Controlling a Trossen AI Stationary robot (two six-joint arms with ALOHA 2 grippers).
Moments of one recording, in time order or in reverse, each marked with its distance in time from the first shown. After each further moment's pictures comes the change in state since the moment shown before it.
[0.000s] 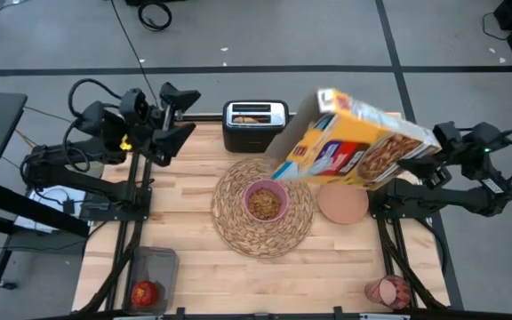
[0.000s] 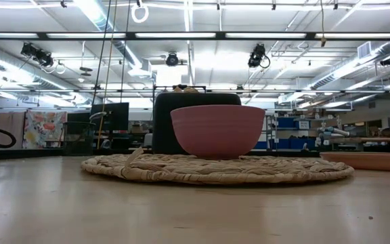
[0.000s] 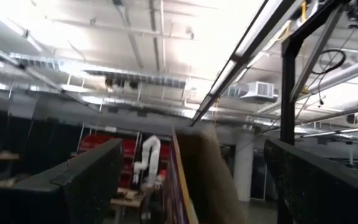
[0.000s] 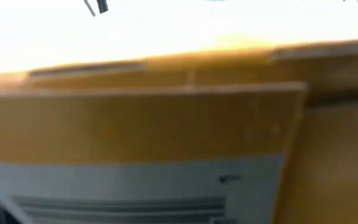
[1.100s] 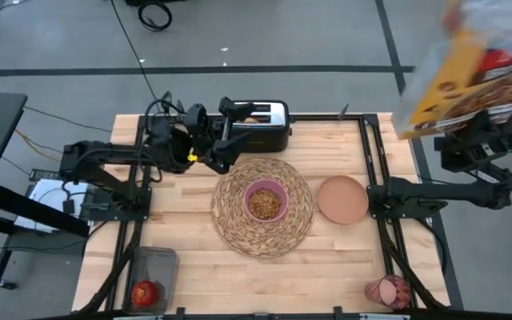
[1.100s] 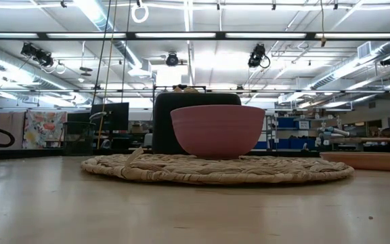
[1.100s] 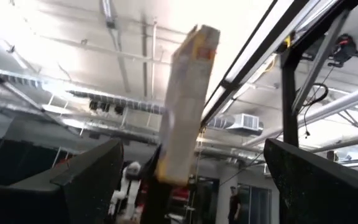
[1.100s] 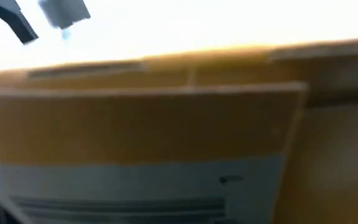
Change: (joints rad) left arm -0.007 0.433 0.000 0.609 0.002 -0.074; right arm 0.000 0.247 0.000 1.123 0.181 0.071
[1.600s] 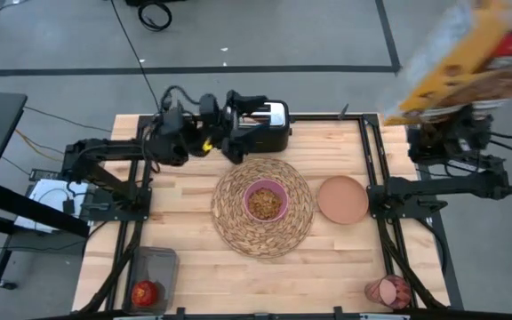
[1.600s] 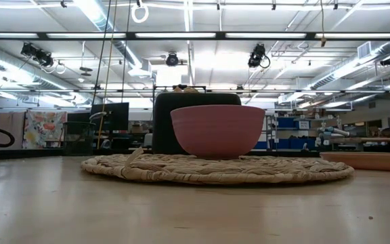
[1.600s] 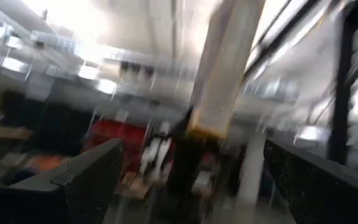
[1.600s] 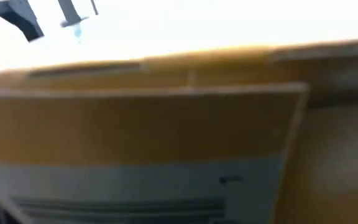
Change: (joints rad) left arm -0.001 0.016 0.187 -0.405 -0.069 0.034; right arm 0.000 0.278 0.001 0.421 0.001 -0.019
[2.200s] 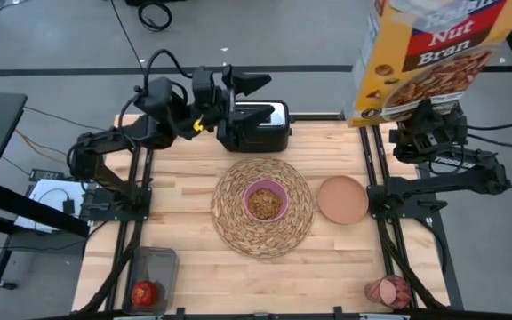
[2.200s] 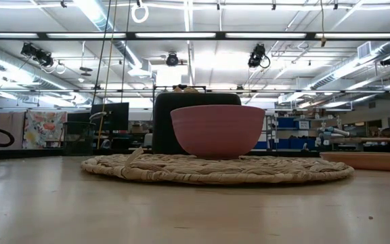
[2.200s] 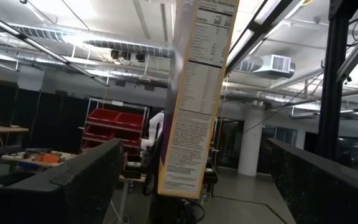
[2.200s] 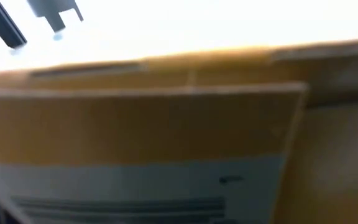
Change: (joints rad) left arm 0.004 0.077 0.460 -0.452 0.046 0.052; right arm 0.000 0.093 -0.002 -0.017 0.024 0.022
